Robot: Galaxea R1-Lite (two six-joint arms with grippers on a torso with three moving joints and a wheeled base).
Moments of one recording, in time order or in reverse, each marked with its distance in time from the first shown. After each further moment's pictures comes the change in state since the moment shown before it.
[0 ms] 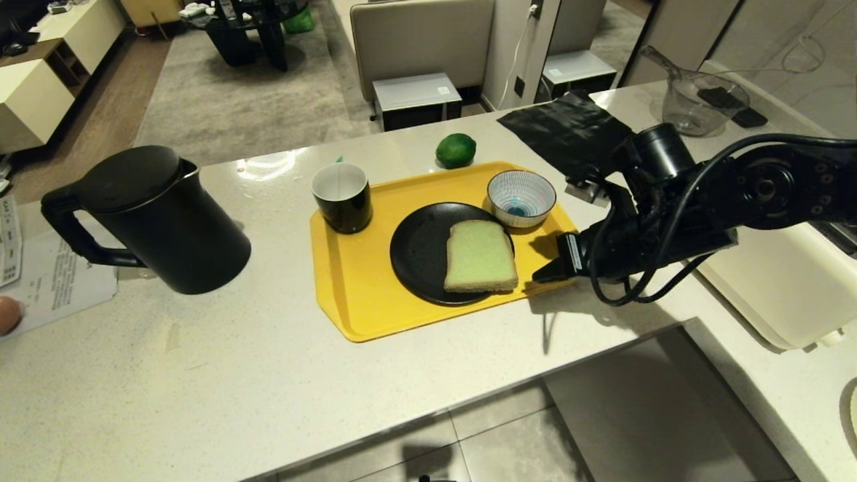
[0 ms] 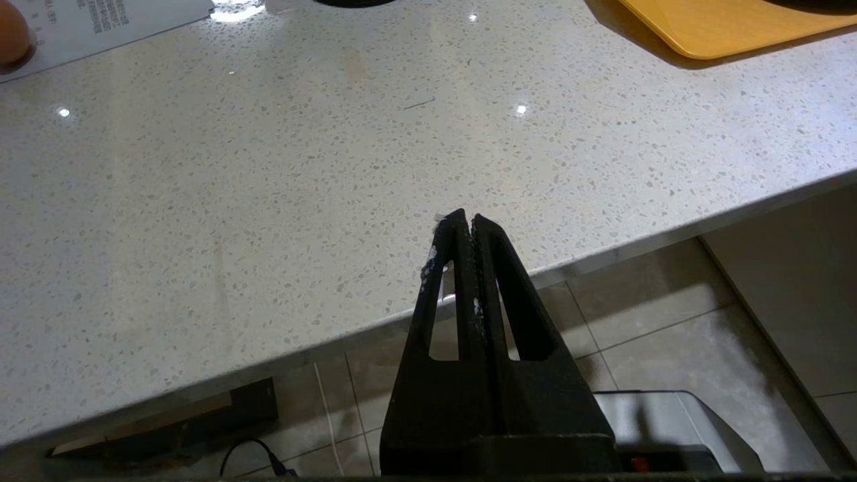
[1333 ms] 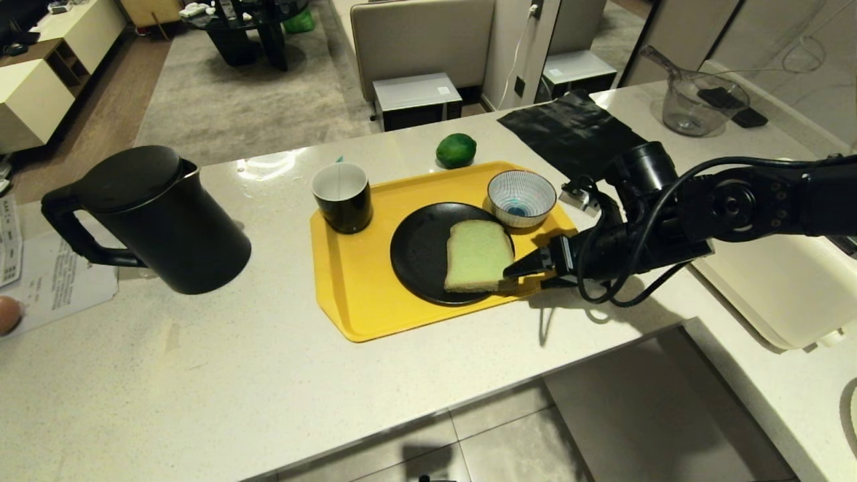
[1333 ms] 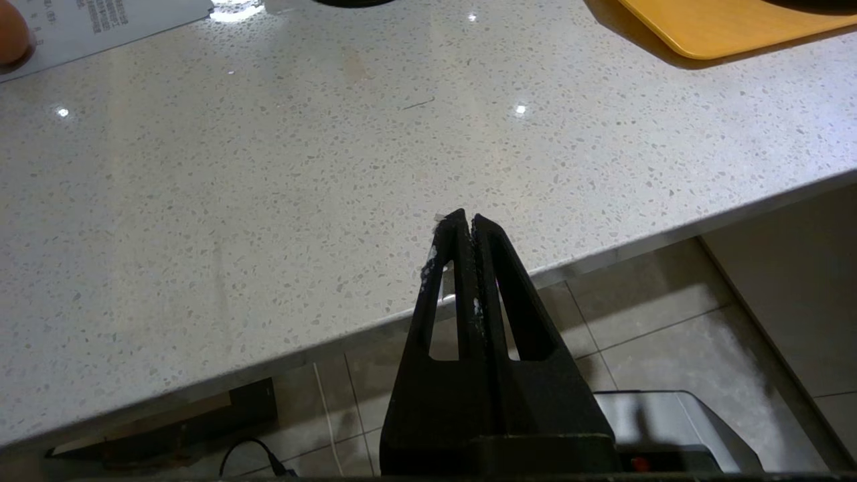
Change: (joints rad) left arm 0.000 0.000 0.000 0.000 0.000 0.000; right arm -0.041 0.071 0.010 -0.093 0.157 0.038
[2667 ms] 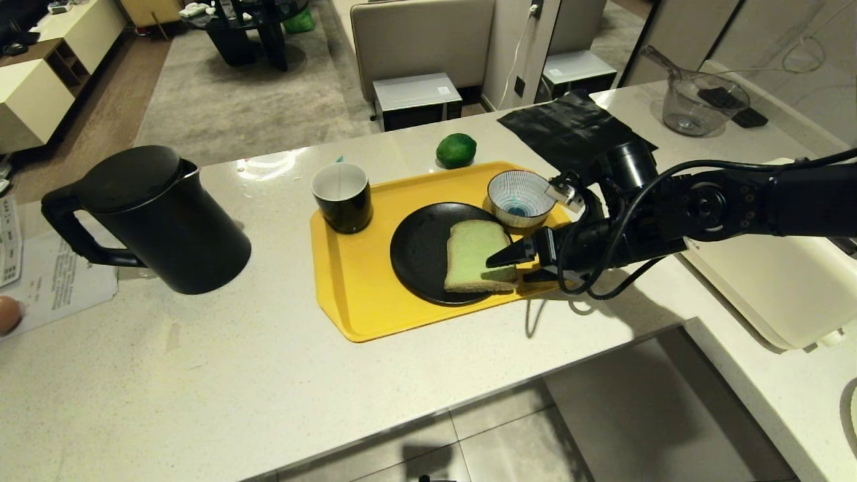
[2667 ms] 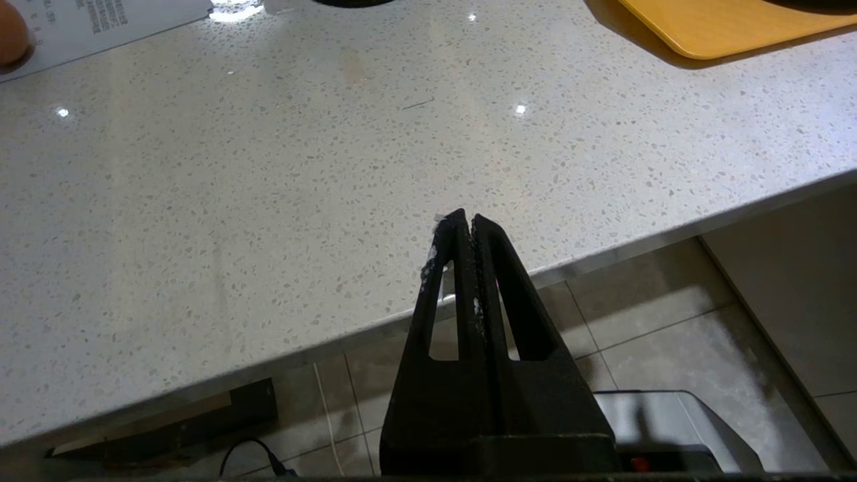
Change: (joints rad) left arm 0.000 0.000 0.000 0.000 0.000 0.000; right arm 0.019 0.056 -0.065 -0.046 0.055 0.047
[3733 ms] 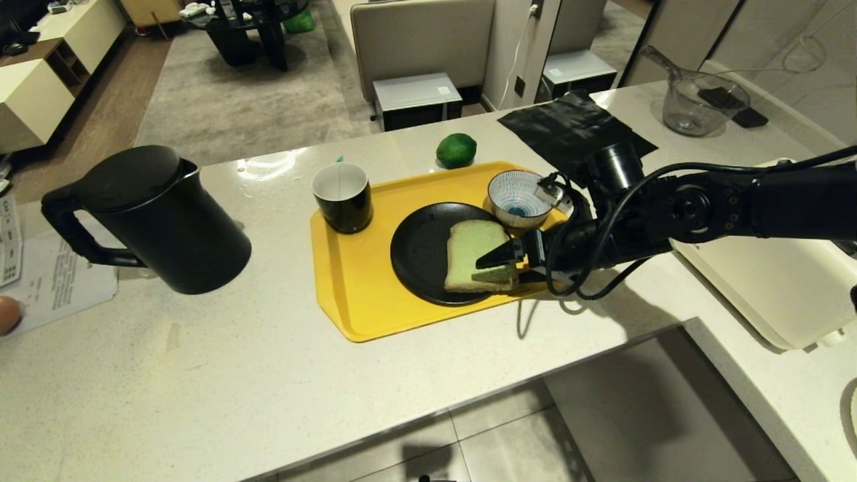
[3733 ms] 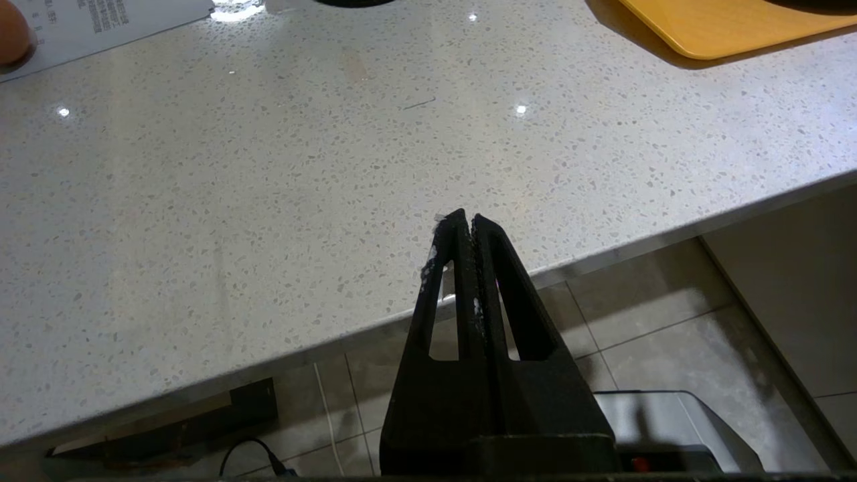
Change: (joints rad) left arm 0.000 0.000 0.000 0.000 0.000 0.000; right arm 0.025 0.025 -0.032 -0.004 0.000 0.011
